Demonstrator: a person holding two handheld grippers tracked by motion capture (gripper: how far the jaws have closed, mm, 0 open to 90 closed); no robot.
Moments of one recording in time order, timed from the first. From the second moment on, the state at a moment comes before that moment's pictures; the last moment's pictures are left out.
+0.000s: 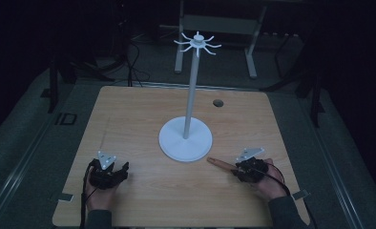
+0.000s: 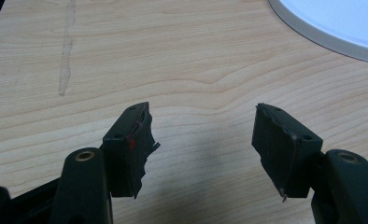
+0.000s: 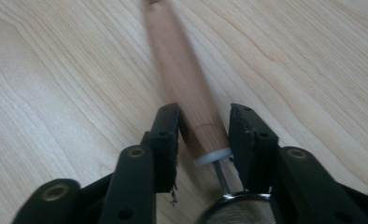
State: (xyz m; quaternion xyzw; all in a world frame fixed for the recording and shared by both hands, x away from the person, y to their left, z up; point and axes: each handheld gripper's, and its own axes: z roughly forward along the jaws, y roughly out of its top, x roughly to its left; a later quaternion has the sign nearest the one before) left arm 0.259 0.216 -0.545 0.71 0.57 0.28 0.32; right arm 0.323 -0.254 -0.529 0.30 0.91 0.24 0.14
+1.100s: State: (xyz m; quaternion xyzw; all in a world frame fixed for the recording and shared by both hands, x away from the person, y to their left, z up) left arm 0.260 0.215 -0.546 0.71 0.57 0.28 0.32; right arm 0.351 -0.231 -0.524 0.24 0.96 0.12 0.04
